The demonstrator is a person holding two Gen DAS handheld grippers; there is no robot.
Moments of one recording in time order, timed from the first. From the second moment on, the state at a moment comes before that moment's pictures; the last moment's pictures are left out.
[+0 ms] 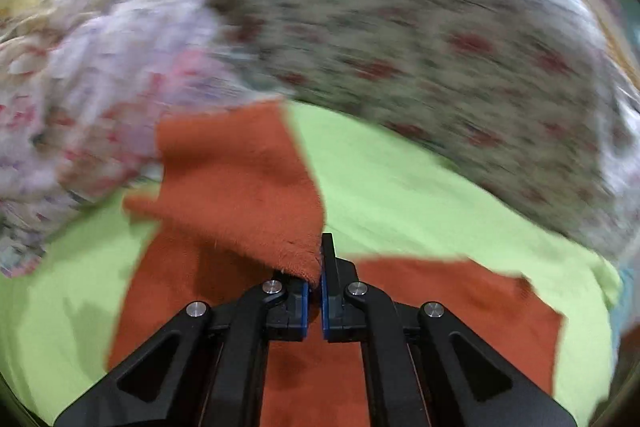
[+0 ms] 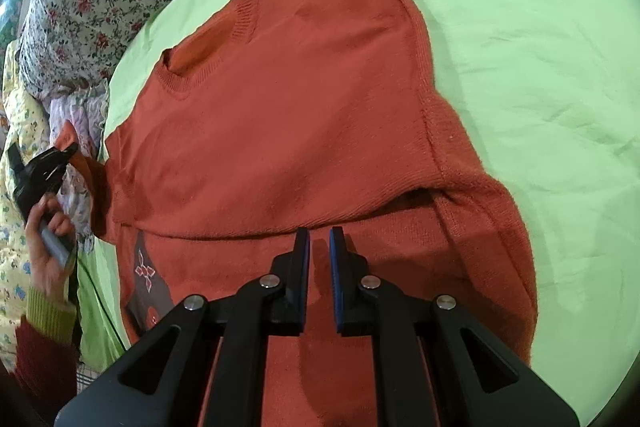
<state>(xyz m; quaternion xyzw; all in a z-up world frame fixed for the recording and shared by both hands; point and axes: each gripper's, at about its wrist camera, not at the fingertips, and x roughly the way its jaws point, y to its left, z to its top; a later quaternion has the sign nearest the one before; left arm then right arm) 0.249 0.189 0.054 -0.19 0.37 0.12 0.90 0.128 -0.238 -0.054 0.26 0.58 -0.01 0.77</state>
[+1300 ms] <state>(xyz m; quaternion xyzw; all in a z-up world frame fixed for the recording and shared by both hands) 0.133 0.122 -0.048 -0.04 0.51 0.12 0.85 0.173 -0.159 -0.020 0.05 0.51 0.06 0.85</state>
